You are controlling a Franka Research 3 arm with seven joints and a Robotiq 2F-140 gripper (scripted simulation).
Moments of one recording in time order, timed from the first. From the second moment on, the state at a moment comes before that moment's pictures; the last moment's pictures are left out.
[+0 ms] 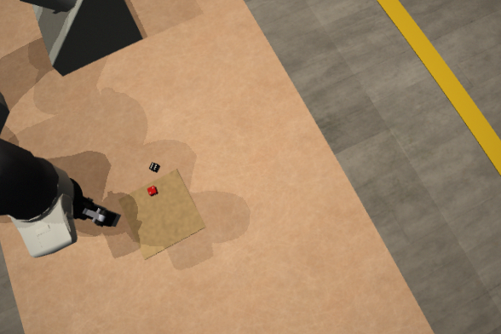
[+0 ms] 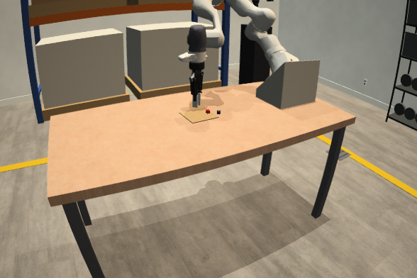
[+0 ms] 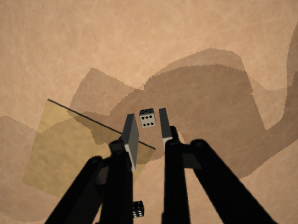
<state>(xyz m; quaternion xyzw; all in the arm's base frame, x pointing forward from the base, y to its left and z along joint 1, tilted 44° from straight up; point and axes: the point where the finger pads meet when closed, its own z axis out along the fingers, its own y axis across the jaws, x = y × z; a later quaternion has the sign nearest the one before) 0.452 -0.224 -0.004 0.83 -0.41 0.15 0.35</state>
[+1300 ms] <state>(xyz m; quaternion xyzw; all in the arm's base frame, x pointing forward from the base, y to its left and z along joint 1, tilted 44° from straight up) 0.452 -0.224 -0.004 0.83 -0.41 0.15 0.34</state>
